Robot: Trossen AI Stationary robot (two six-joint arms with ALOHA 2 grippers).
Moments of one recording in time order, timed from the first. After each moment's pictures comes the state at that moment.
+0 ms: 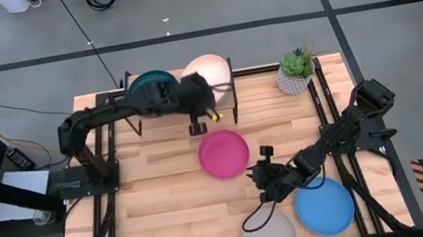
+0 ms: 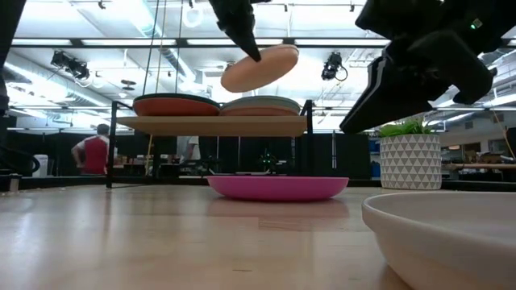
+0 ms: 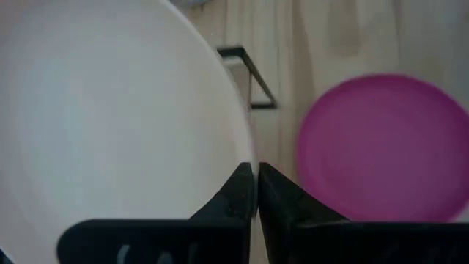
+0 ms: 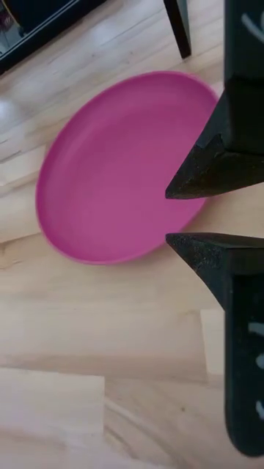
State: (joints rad) left arm 0.17 1.75 1.79 -0.96 -0.22 0.32; right arm 0.54 1.64 0.84 -0.15 0.72 0.37
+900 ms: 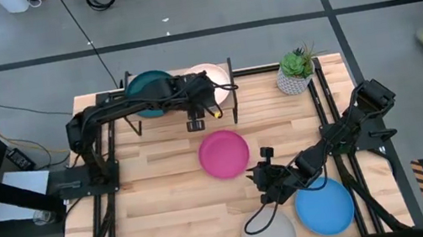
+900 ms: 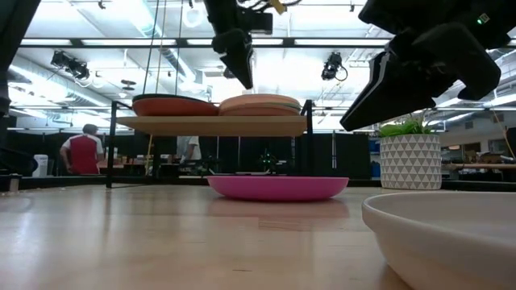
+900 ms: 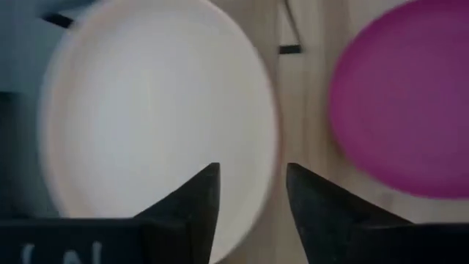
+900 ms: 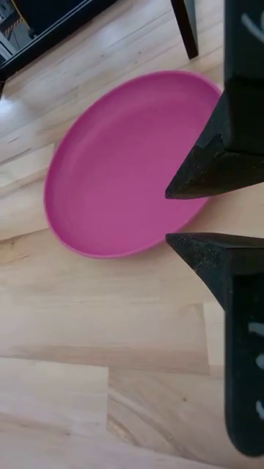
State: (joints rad) left arm 0.23 1.84 1.79 -1.03 -0.28 0.39; right arm 0.55 1.64 0.84 -0.13 0.74 0.35
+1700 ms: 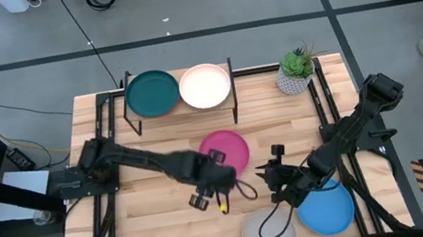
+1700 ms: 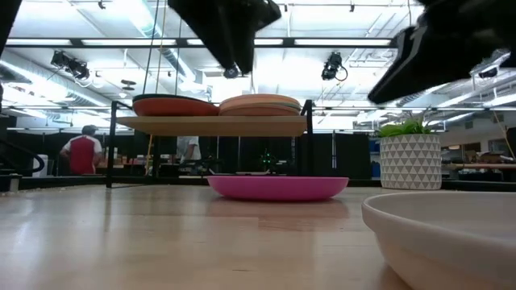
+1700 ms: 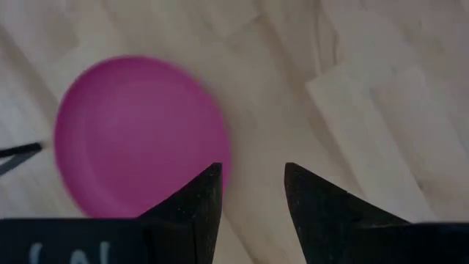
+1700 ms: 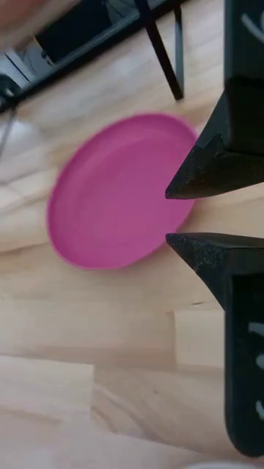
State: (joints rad) left arm -0.29 1.96 1.79 -1.09 -0.14 0.28; right arm 0.64 1.53 0.84 -0.32 0.82 0.41
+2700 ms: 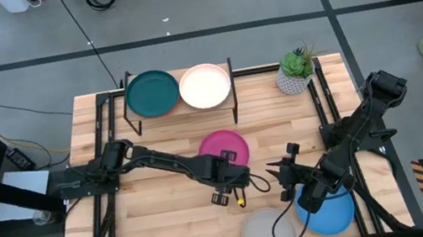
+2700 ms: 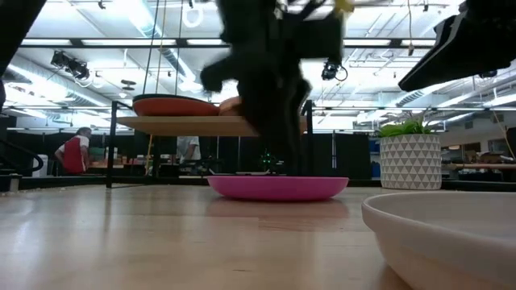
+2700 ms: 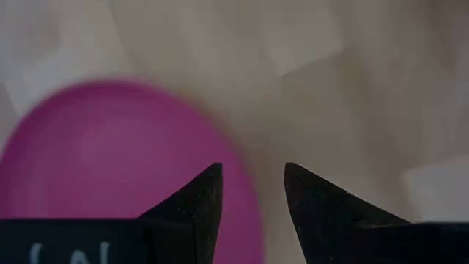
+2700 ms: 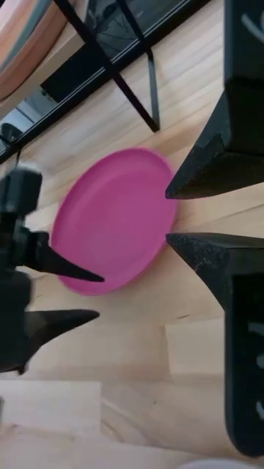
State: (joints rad) left arm -0.24 2.16 1.72 -0.76 -0.19 0.18; right arm 0.77 1.48 0.81 -0.50 1.00 0.70
